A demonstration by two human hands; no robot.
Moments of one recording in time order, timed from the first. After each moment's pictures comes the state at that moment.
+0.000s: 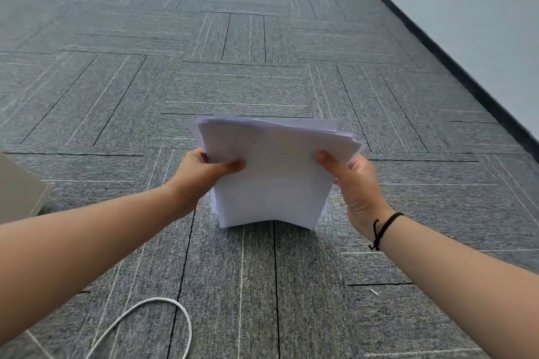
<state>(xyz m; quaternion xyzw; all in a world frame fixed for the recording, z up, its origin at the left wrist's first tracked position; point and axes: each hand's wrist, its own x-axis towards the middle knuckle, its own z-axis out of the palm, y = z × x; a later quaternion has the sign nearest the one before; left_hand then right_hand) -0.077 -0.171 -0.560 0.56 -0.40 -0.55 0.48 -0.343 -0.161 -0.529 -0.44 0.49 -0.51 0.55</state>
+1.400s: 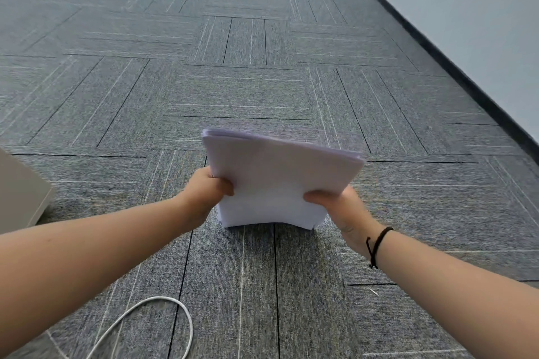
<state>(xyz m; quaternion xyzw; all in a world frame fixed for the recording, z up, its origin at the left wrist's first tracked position) -0.087 -0.157 -0.580 0.60 -0.38 -0.56 0.42 -0.344 -0.146 -0.561 -0.46 0.54 -0.40 0.58</state>
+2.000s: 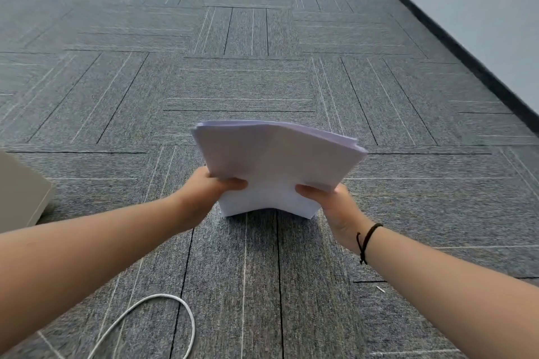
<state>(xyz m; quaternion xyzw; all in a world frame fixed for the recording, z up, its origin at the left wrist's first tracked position) -0.088 -0.156 -0.584 0.55 -0.38 -0.61 0.43 -0.331 -0.153 -0.583 -0.43 0.53 -0.39 0.62</state>
